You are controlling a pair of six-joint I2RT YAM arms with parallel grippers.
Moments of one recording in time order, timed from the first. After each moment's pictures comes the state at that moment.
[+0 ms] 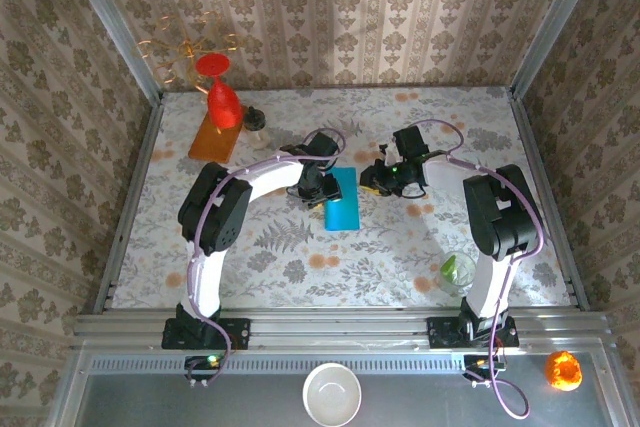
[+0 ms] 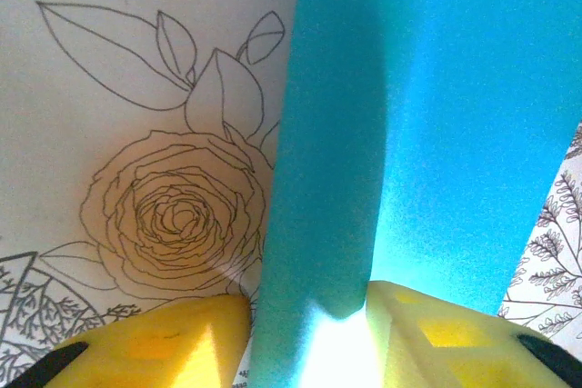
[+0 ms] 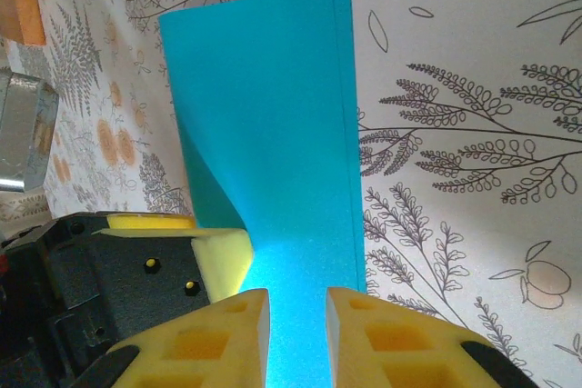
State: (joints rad) left arm -0.70 2.08 1.44 -0.63 0.19 -0.85; right arm 0.27 1.86 1.12 -0.28 -0.60 0.63
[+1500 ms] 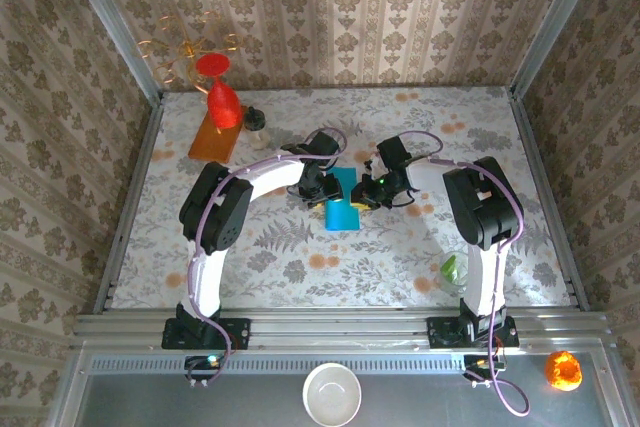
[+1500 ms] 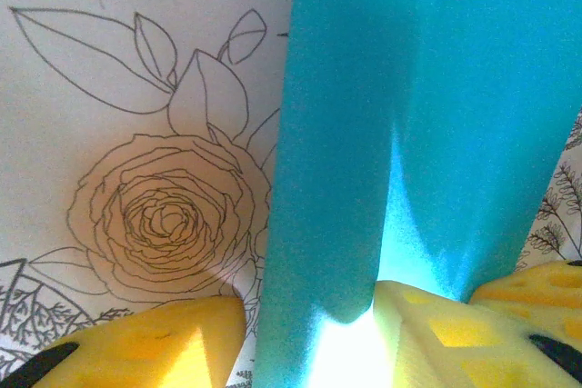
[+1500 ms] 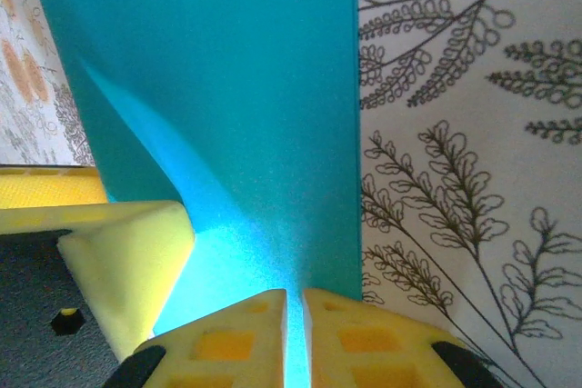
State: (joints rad) left arm -0.70 2.09 1.45 -0.65 0.20 -0.82; right arm 0.34 2.00 1.15 -0.34 -0.63 0.58
